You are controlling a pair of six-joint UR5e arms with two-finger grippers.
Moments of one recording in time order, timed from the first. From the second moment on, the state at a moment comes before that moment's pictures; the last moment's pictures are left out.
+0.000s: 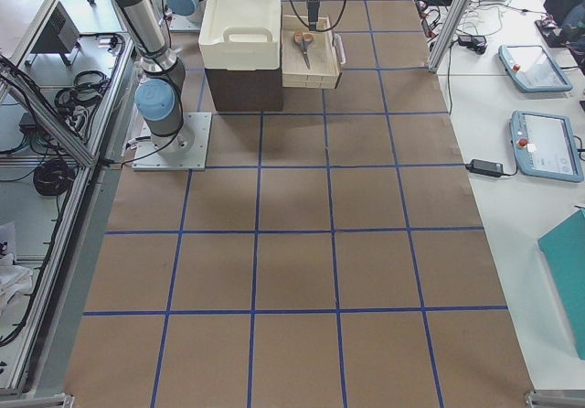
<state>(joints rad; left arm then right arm) -1.62 -1.52 -1.51 -1.59 1.55 0.21 1.58 -1.60 1.46 -1.48 -1.55 0.06</state>
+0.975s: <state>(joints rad) -1.52 -1.50 -1.56 -1.59 1.56 0.09 1.58 -1.60 1.46 -1.48 -1.55 0.06</state>
